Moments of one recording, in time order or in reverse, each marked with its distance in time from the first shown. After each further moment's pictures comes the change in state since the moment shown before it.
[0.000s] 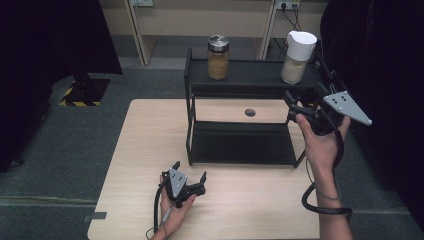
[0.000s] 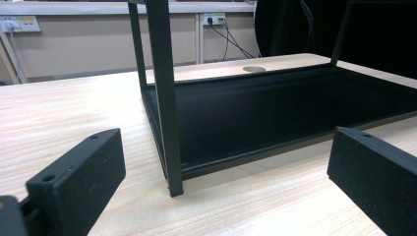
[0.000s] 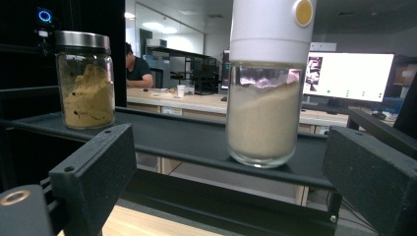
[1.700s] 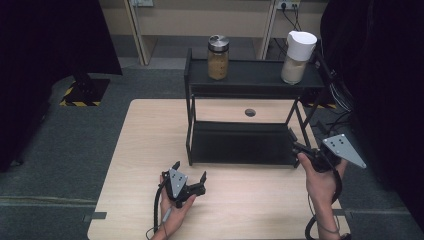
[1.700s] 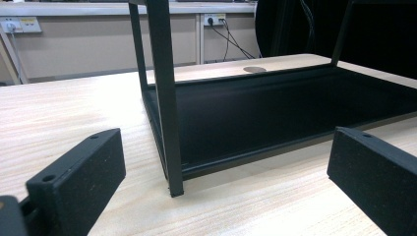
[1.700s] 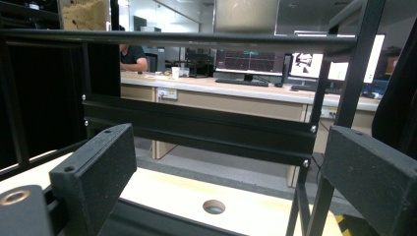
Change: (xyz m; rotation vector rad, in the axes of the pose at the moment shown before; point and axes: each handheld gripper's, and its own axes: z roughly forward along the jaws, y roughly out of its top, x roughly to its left) left arm -0.001 -0.001 0.000 -0.003 0.003 0.003; right arm -0.003 -0.082 -0.051 0.033 -0.020 -0.007
